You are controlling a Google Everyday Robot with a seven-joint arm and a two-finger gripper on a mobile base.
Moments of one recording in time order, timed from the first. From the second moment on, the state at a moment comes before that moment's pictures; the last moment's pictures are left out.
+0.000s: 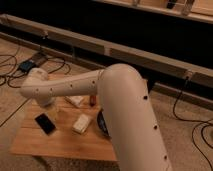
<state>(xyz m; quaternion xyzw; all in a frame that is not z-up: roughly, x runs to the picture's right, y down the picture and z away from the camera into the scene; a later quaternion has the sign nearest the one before) -0.298 0.114 0.801 -0.10 0.24 0.94 0.21</state>
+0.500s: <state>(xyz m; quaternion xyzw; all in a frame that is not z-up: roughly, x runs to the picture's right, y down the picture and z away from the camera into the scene) -0.296 0.123 0.816 -0.09 0.25 0.94 0.22</state>
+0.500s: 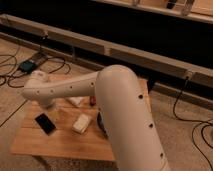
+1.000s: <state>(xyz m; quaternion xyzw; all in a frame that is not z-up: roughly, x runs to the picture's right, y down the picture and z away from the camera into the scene) -0.299 0.115 0.815 -0.09 0.24 0.94 0.21</state>
